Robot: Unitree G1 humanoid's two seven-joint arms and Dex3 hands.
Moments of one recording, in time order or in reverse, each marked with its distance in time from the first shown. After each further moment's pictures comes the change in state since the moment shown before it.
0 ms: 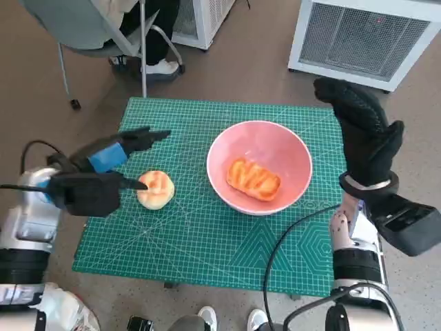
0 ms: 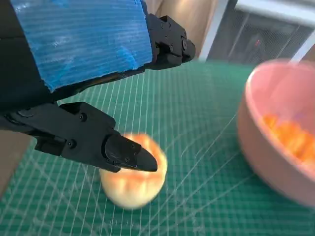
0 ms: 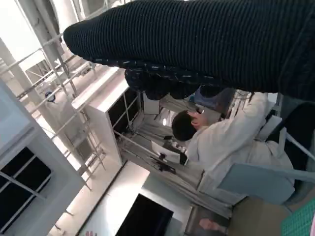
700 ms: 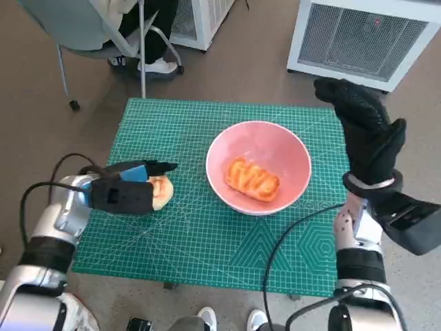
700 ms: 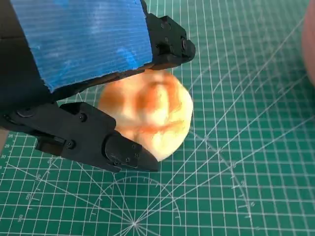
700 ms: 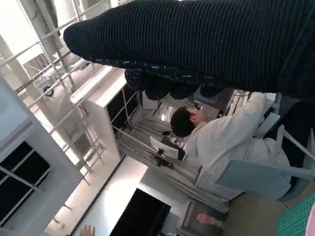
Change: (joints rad) left arm -0.128 -0.075 -0.183 0.310 0.143 -0.008 -0.006; right arm 0.000 -0.019 -0.003 -0.021 0.009 0.028 0.026
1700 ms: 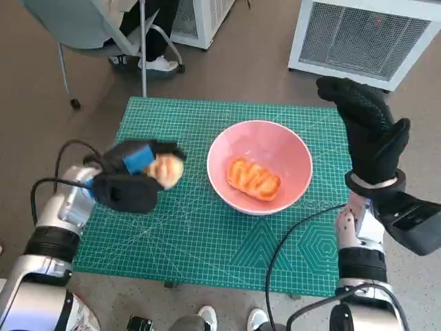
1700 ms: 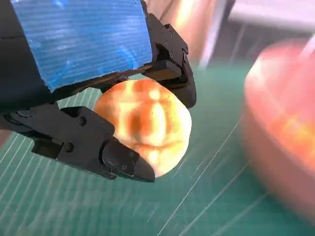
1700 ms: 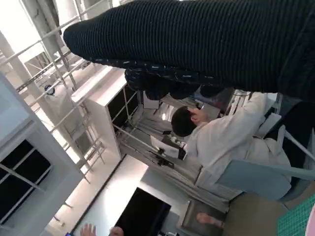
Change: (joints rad) left arm -0.061 -0.023 0.106 -0.056 -0.070 -0.209 0.273; right arm -0.007 -0.005 -0.002 0.013 0.009 -0.006 0.008
